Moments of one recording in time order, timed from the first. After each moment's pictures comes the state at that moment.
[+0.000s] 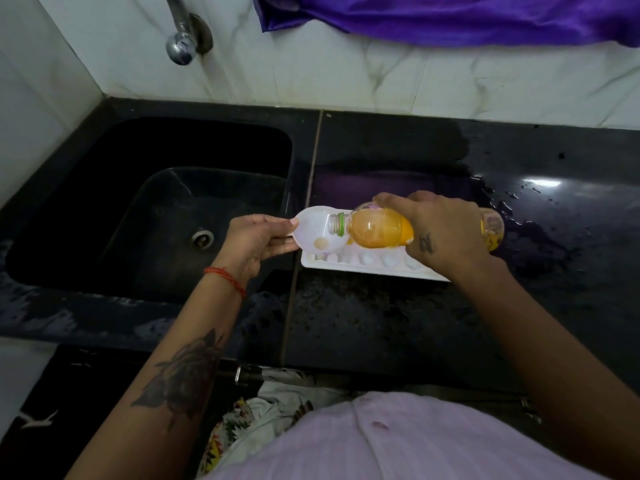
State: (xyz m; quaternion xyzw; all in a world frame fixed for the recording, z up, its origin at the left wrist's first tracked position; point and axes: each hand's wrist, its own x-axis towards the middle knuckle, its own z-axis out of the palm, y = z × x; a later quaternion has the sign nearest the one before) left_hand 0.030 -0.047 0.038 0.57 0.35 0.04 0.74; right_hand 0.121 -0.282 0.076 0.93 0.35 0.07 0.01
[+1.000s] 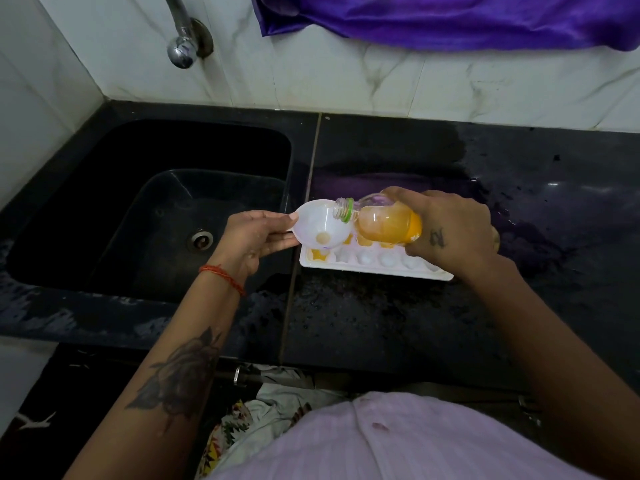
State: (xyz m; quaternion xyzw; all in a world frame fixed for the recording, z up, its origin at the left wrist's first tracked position) left_hand 0.027 -0.050 0.050 0.56 0.34 0.04 0.75; right_hand 0.119 -0.291 0.084 0.95 0.31 0.04 -0.04
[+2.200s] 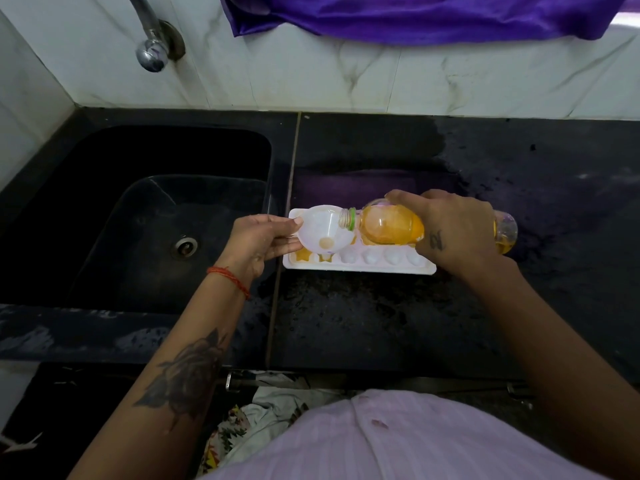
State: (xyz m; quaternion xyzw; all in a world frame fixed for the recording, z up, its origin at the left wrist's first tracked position) left_hand 0.044 -0.077 0.047 0.58 0.34 0.01 0.74; right_hand 0.122 -0.319 0.082 0.95 0.30 0.08 0.01
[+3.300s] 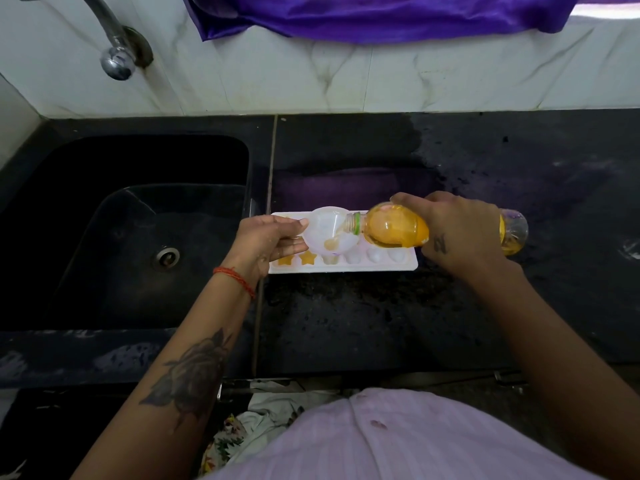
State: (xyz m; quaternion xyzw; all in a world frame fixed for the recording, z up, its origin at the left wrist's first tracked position) left_hand 0.062 -0.103 0.048 0.59 0.32 -0.02 0.74; right_hand 0.119 -0.349 0.083 0.96 0.26 0.07 0.04
